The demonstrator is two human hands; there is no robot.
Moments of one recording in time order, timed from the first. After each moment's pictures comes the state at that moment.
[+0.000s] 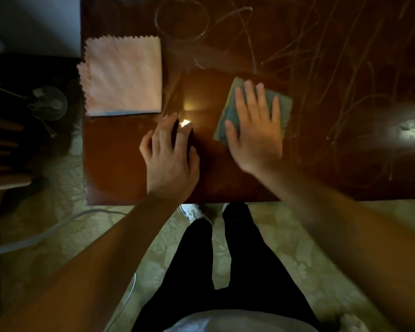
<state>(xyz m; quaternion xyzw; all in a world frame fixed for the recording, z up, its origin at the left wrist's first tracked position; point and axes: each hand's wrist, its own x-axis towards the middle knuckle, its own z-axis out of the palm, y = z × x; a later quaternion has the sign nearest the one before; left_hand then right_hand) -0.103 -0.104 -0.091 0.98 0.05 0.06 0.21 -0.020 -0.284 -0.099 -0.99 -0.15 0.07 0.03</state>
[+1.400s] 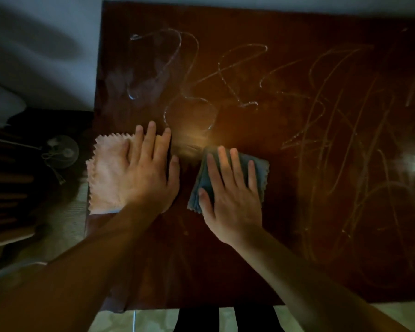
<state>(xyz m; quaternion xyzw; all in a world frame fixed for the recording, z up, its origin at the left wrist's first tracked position) 0.040 -0.034 -0.100 0.99 0.08 0.00 0.12 0.023 -0.222 -0.103 -0.97 -0.20 0.07 0.08</state>
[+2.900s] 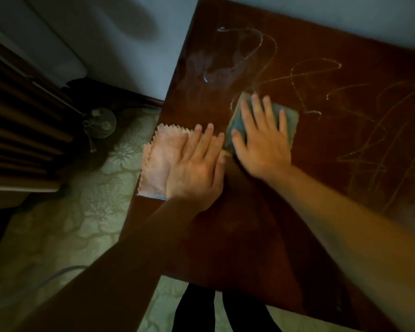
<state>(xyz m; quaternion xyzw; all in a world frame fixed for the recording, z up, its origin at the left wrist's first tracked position) -0.005 -0.031 -0.104 0.98 0.07 0.04 0.20 0.116 -0.162 -0.103 -0.96 -0.27 0.08 0.02</state>
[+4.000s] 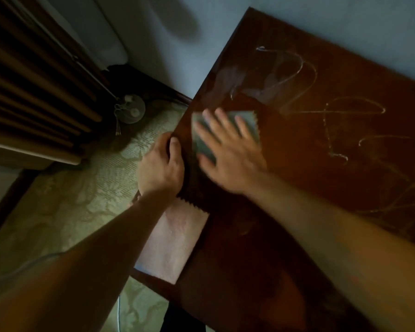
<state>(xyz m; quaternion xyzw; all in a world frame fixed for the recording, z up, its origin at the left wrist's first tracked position) 0.008 0.017 -0.093 0.83 0.46 0.09 0.31 0.137 -0.098 -0.094 -0.83 -0.55 0.12 -0.01</state>
